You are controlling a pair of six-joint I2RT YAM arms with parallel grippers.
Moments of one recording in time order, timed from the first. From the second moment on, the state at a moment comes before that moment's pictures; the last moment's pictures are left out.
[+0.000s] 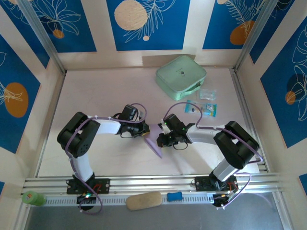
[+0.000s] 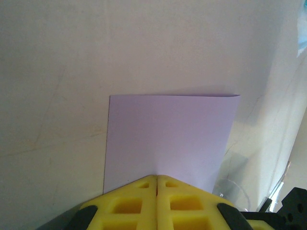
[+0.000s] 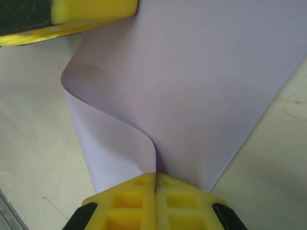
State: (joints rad) left arm -0.58 1.82 0.83 0.05 0.53 -0.89; right arm 0.72 1.60 0.69 -0.16 -0.38 0.53
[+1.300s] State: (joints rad) left arm -0.61 1.56 0.85 -0.07 0.46 -0.86; right arm 0.72 1.61 0.69 -0.14 -0.39 0.54
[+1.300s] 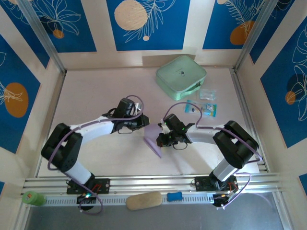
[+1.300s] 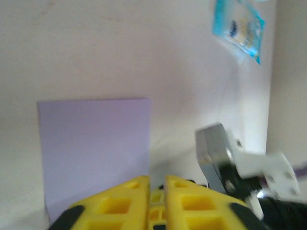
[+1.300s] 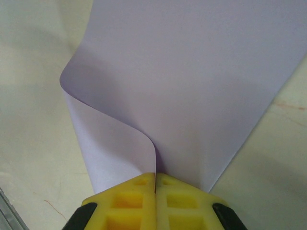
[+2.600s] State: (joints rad) left arm -0.75 1.66 0.58 0.28 0.45 -1.05; right arm 0.72 1.61 0.69 -0.14 -0.39 0.54
